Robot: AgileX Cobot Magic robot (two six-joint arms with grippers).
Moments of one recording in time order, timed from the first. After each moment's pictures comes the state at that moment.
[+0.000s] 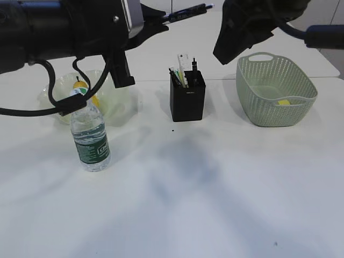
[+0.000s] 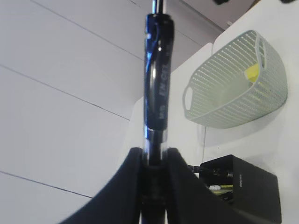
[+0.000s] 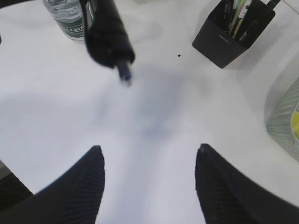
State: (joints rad) left arm -0.54 1.56 -1.02 0.79 -0.41 0.33; right arm 0.45 1.59 -1.68 0.12 1.25 -0.34
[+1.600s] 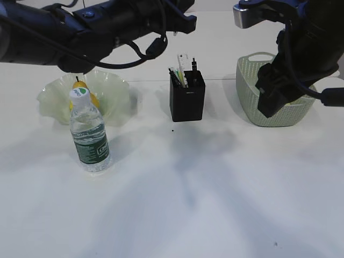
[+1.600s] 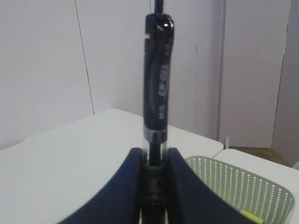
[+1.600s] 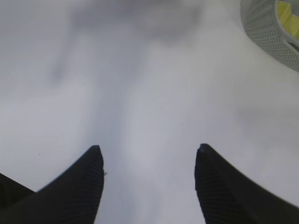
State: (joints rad) left arm -0.55 1.95 -1.38 0.33 -0.57 -0.25; right arm 0.39 1.59 -1.45 -0.06 1.25 -0.21
